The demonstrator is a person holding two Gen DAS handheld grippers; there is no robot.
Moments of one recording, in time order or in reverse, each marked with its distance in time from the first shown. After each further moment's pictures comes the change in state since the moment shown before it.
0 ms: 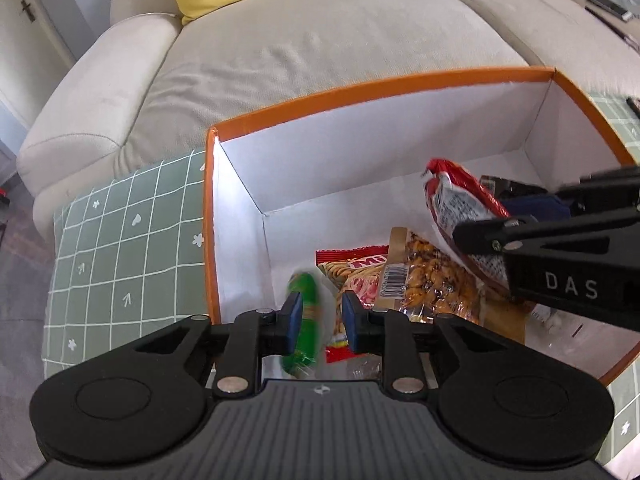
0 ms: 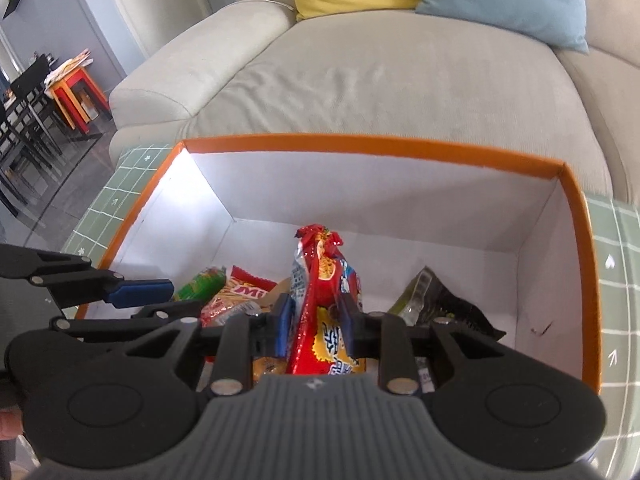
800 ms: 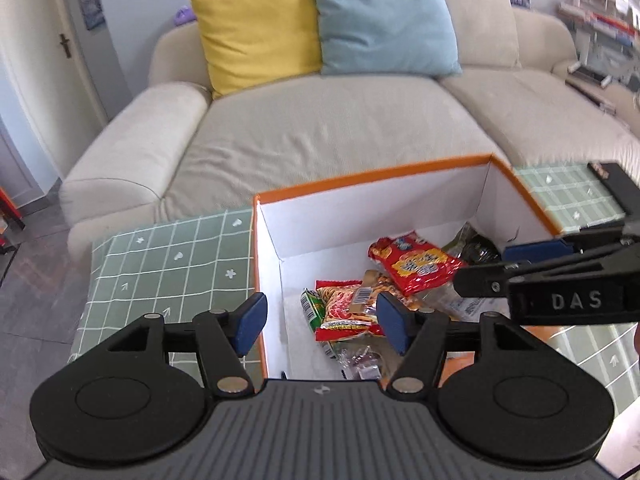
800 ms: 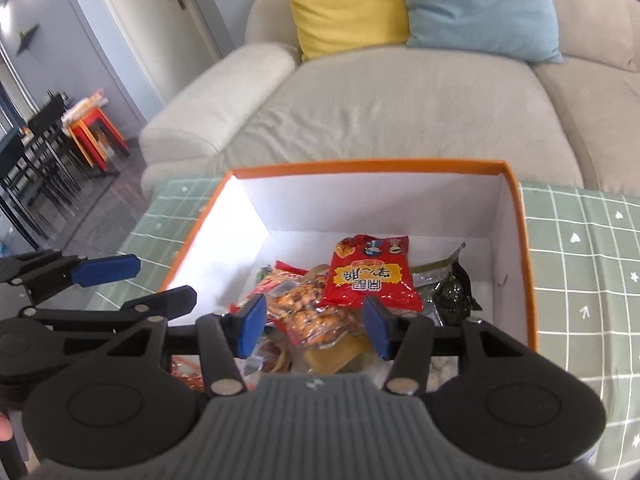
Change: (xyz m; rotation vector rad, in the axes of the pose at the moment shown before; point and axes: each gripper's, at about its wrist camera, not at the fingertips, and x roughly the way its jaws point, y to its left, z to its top) left arm -0.111 -0.006 -0.042 -0.059 -0.269 0.005; right arm -0.090 0.013 -0.040 0.040 -0.129 0.044
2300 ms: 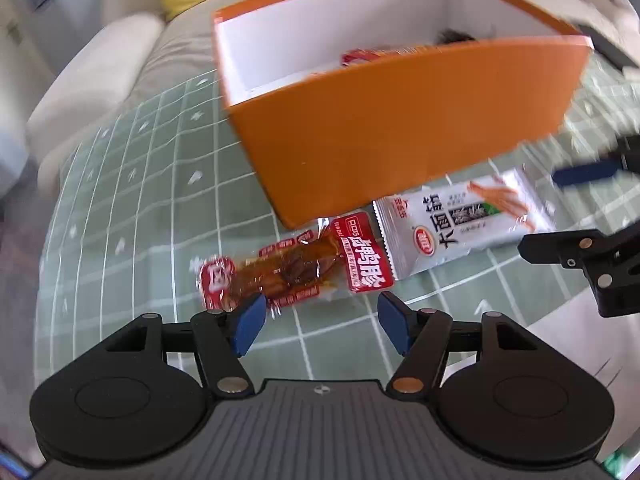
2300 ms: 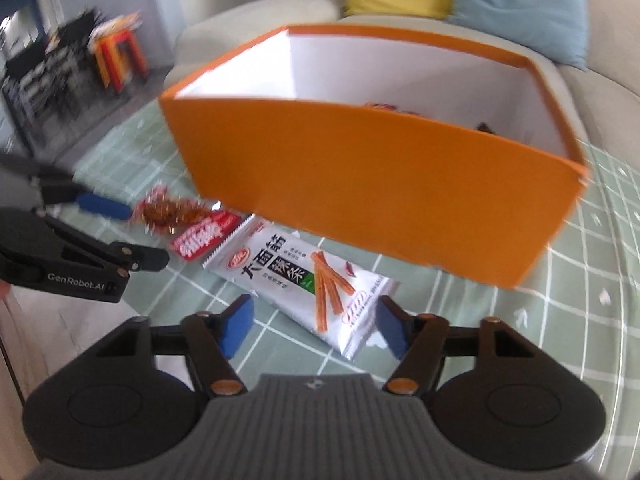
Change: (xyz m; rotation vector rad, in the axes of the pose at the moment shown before) left arm 0.045 0.006 -0.128 0.208 0.229 -0.041; right arm 0.023 0.013 -0.152 -0.257 0.093 -0.038
